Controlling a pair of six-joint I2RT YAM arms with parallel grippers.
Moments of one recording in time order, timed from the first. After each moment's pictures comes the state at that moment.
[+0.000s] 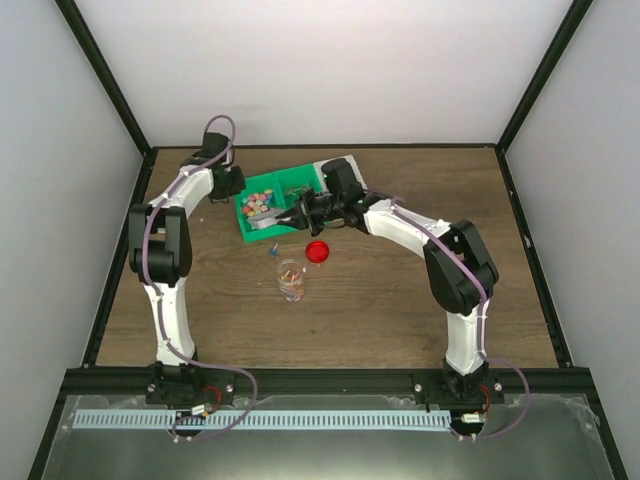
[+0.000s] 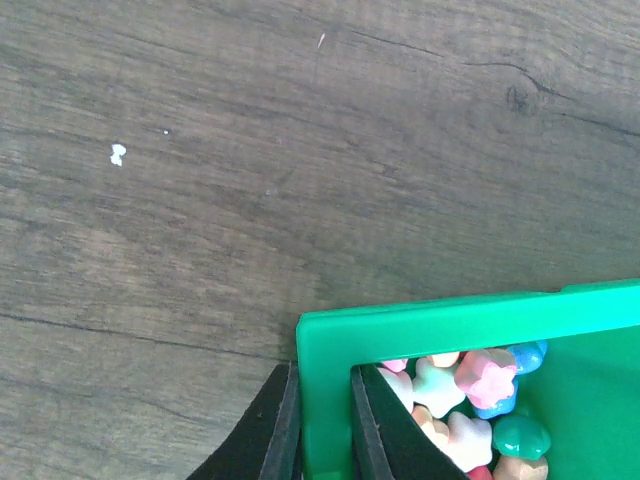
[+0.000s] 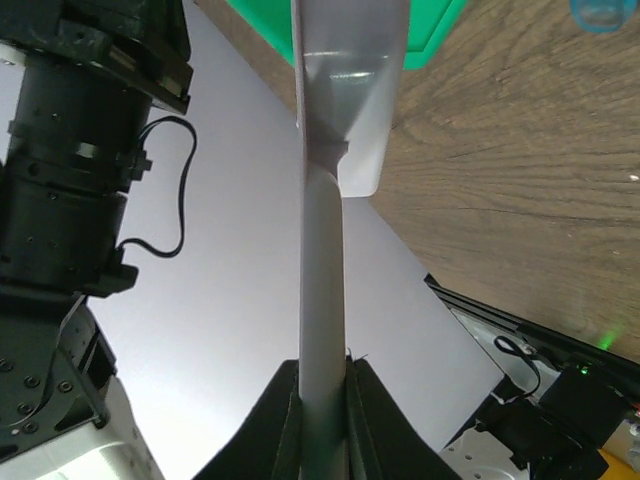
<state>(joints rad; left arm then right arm) -0.09 2.14 1.73 -0.61 0.03 -0.36 0.62 1.95 1.46 -0.09 -0.79 1.78</state>
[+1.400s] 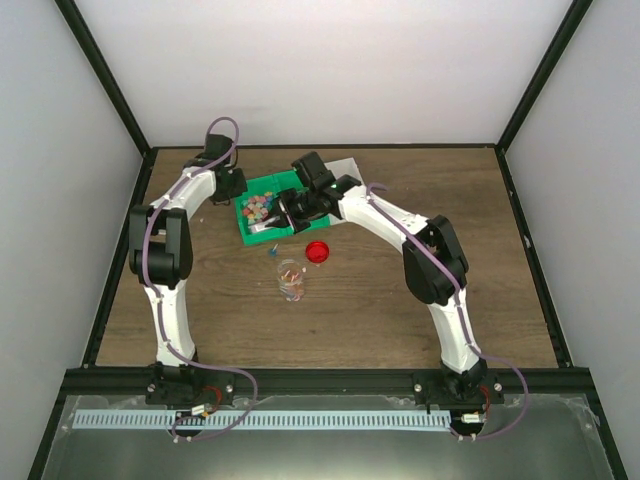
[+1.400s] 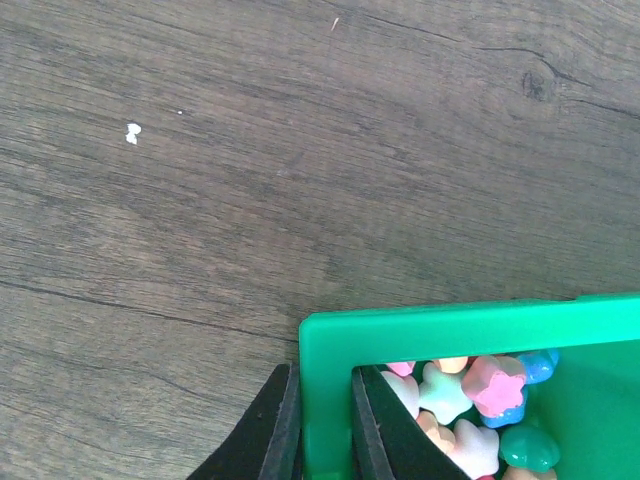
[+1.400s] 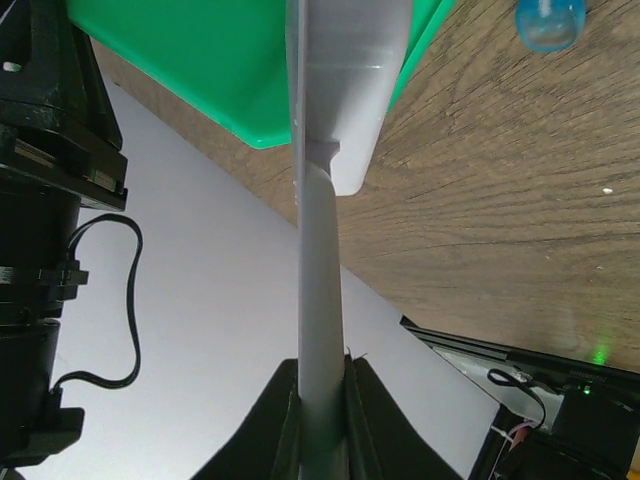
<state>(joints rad) -0.11 2.11 1.69 -0.62 -0.02 -0.38 0.71 2.14 1.84 -0.52 -0.64 1.79</state>
